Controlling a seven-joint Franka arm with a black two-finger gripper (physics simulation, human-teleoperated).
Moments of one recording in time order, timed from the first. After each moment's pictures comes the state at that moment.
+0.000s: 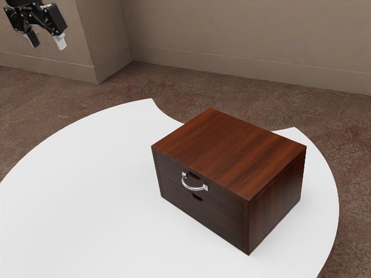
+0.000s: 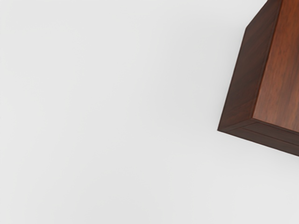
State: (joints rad) arm 0.09 -0.06 0.12 -1.31 -0.04 1.40 0.15
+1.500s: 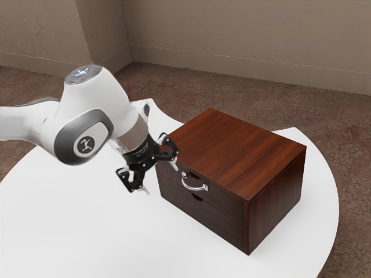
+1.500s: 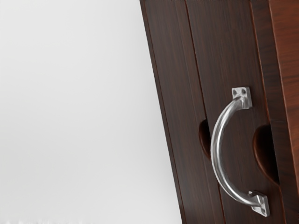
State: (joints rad) arm -0.14 -0.35 -0.23 -2.41 -0.19 2.38 -1.34
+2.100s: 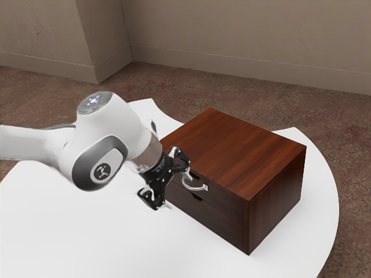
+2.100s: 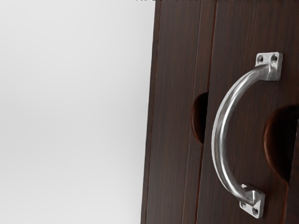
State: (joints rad) arm -0.17 -0.27 -0.28 -2.47 -0.25 2.61 -1.61
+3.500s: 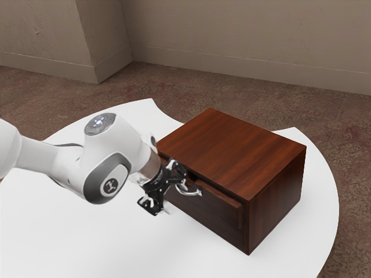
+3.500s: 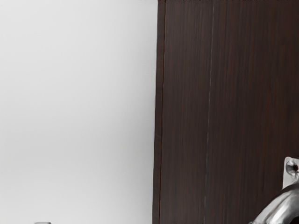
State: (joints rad) arm -0.14 -0.11 -0.25 -2.51 -0.24 2.81 -1.49
